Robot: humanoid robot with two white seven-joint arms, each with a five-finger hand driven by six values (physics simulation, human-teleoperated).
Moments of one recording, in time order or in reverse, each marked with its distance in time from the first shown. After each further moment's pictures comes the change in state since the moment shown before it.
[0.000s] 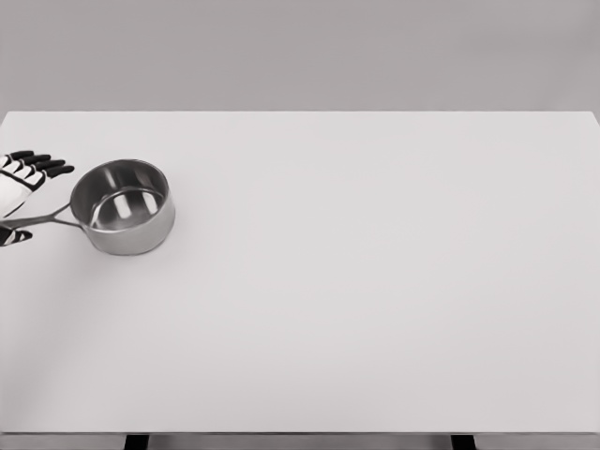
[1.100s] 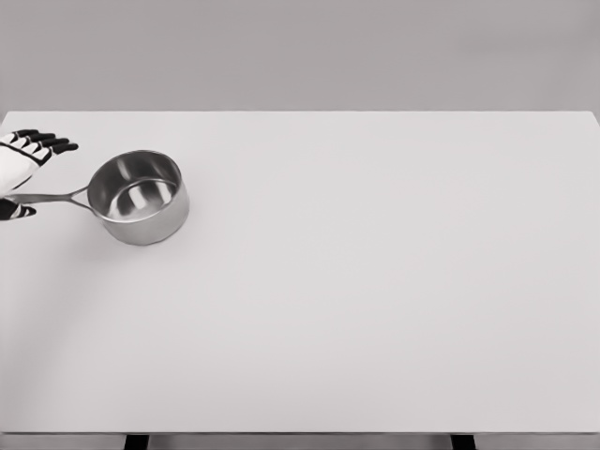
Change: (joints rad) left arm -0.206 -0.003 -0.146 0.167 -0.036 0.000 0.000; right arm 0.000 0.000 0.000 0.000 0.000 0.000 0.000
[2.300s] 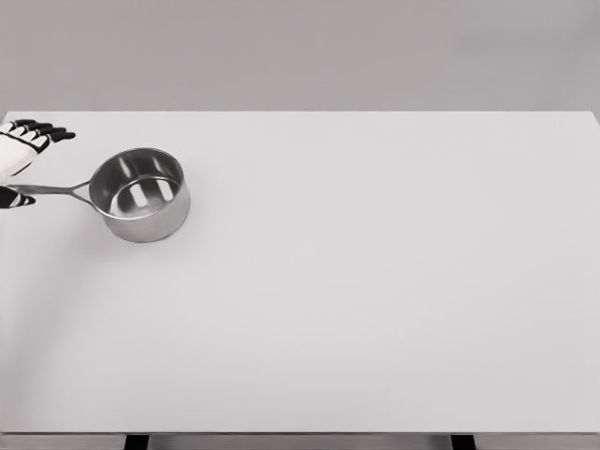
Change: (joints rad) left arm -0.100 -0.011 -0.058 0.099 -0.001 0.000 0.001; right arm 0.000 0.000 0.000 0.000 0.000 0.000 0.000
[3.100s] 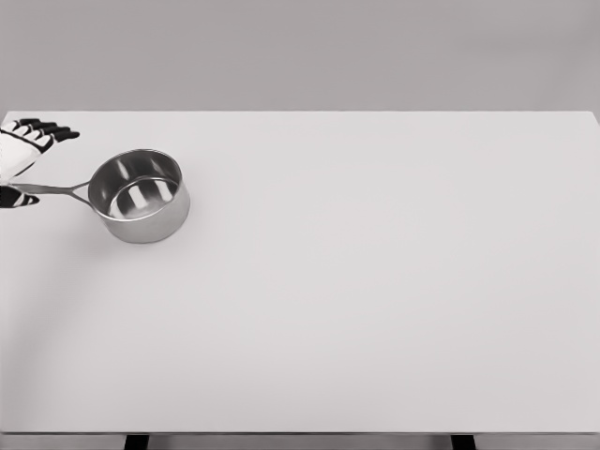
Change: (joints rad) left arm 0.021 0.007 -0.005 -0.035 0.021 0.000 0.005; right arm 0.000 0.000 0.000 0.000 0.000 0.000 0.000
